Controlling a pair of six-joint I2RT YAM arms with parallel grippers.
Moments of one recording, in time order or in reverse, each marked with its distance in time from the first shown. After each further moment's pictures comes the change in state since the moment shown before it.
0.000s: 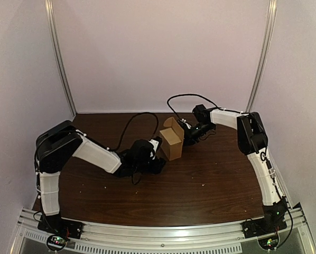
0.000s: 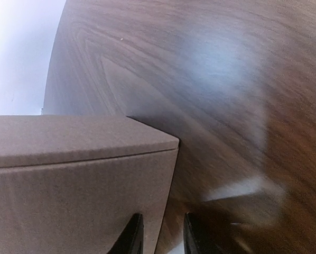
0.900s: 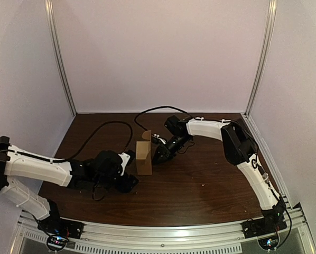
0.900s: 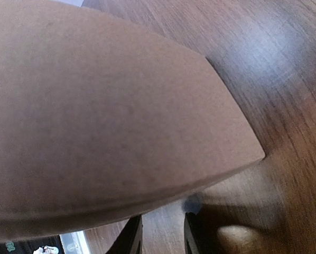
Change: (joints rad) left arm -0.100 -0.670 -0.449 -0.412 -0.020 -0.111; right arm 0.283 0.029 0.018 -0.032 -0.073 -0.110
